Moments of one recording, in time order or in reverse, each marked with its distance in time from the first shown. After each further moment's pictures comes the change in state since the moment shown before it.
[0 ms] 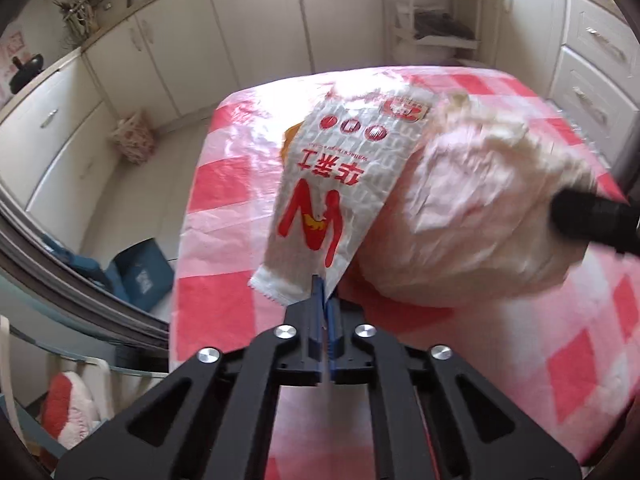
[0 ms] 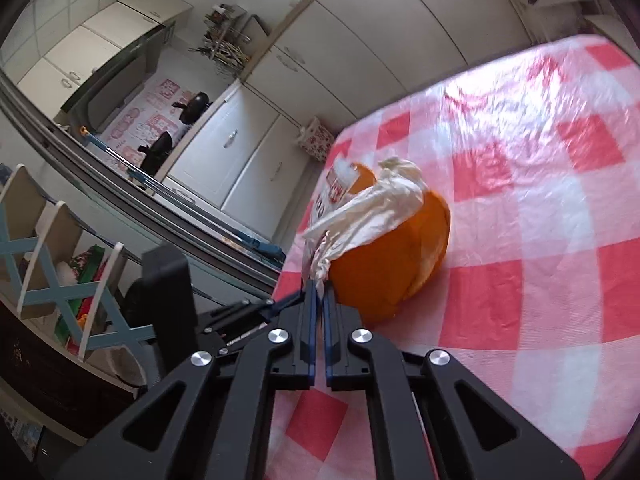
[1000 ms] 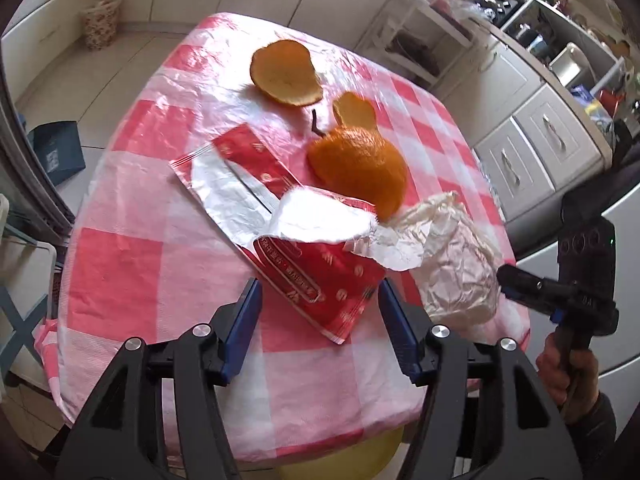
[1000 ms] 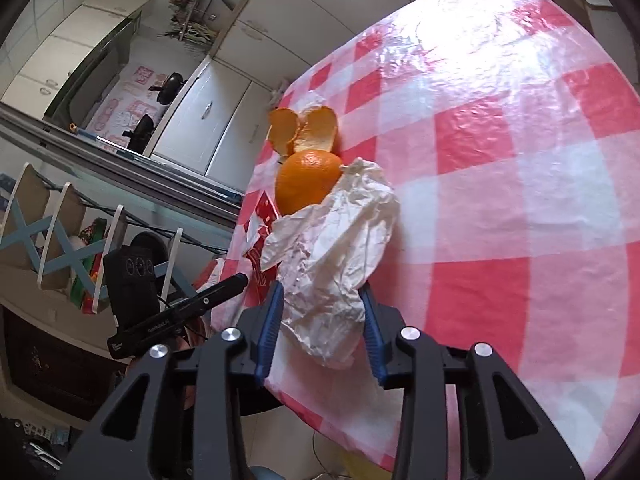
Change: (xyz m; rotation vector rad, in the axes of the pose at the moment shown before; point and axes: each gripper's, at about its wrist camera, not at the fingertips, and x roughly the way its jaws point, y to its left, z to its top) left arm -0.052 0.014 -0.088 -0.379 0.077 -0.427; right arm -0.061 -0.060 -0.050 0.112 0.175 -0.027
